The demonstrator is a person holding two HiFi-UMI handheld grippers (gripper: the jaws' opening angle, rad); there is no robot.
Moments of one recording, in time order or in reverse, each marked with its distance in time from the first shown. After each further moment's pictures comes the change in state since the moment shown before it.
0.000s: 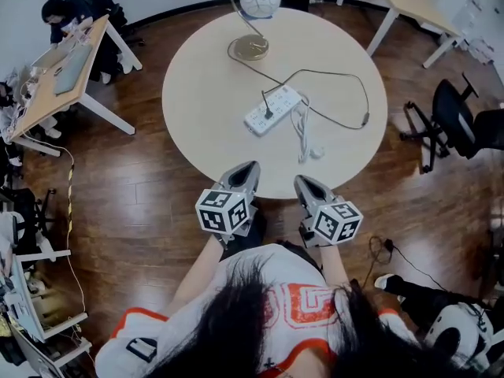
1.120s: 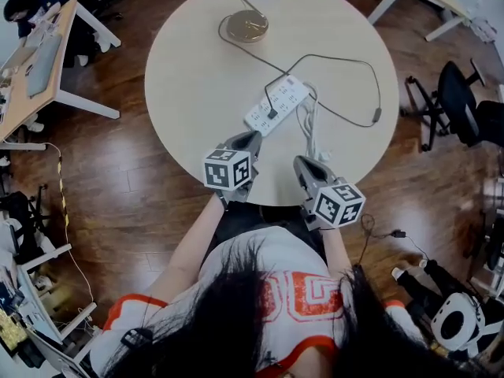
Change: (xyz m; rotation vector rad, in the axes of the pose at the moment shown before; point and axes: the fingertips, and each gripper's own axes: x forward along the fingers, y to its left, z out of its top) left arm 0.112 0.079 -0.005 -0.073 0.231 -0.037; right arm 0.065 -0.032 0.027 0.040 0.112 -0.071
